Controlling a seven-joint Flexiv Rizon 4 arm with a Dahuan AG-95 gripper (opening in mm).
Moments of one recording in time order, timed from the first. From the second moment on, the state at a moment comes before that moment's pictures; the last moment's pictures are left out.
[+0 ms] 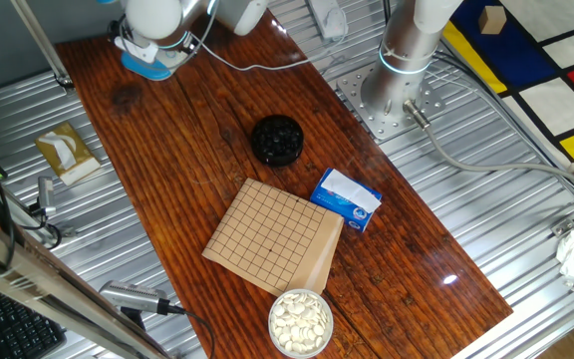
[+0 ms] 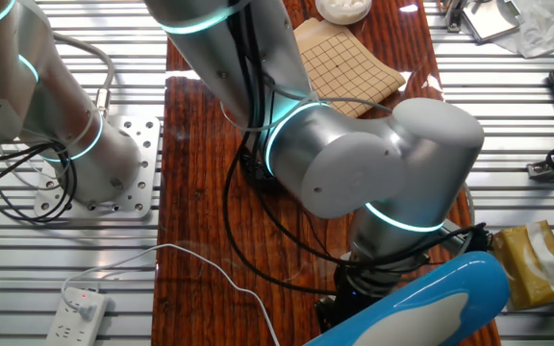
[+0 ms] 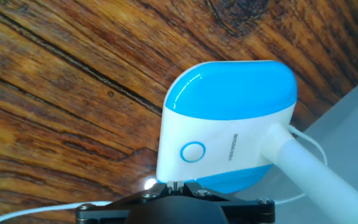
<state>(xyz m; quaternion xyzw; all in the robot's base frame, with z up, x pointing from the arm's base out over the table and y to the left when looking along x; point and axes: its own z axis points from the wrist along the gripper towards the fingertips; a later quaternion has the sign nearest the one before) 0.452 -0.359 0.064 0.29 -0.90 0.26 0.19</state>
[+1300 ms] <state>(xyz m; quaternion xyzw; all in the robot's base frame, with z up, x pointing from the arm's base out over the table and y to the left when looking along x) 0.466 -0.371 0.051 0.31 -0.90 0.27 0.18</state>
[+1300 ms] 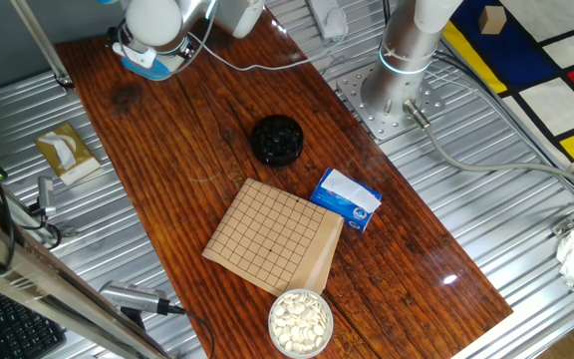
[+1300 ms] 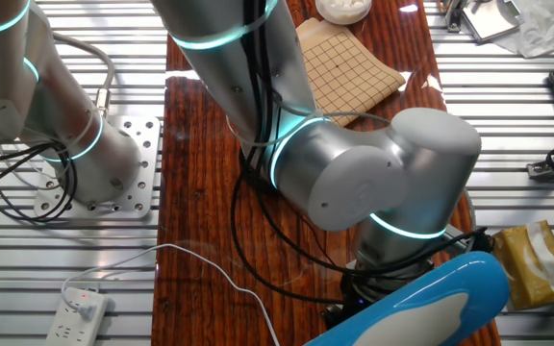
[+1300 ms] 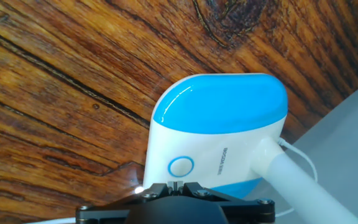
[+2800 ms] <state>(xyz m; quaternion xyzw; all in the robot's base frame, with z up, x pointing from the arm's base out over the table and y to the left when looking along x) 0.473 -0.376 0.043 0.31 -0.89 0.27 0.17</state>
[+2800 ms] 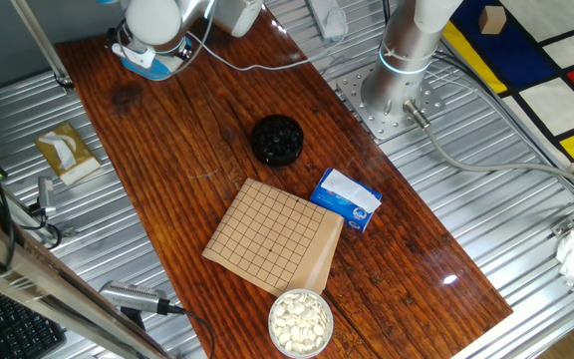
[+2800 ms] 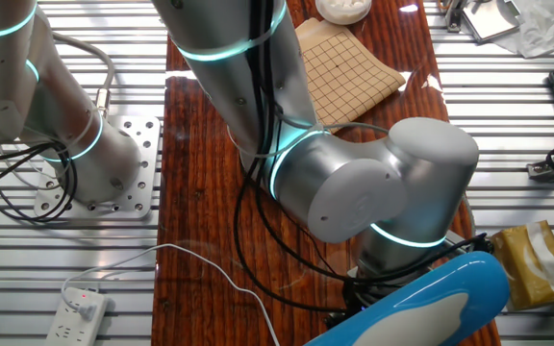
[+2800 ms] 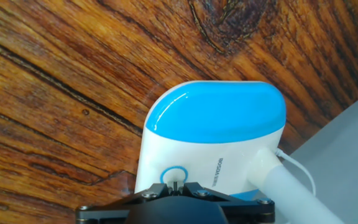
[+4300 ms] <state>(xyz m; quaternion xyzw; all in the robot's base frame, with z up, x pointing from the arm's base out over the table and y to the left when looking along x) 0.479 -0.368 0.039 0.31 -0.90 0.27 0.17</state>
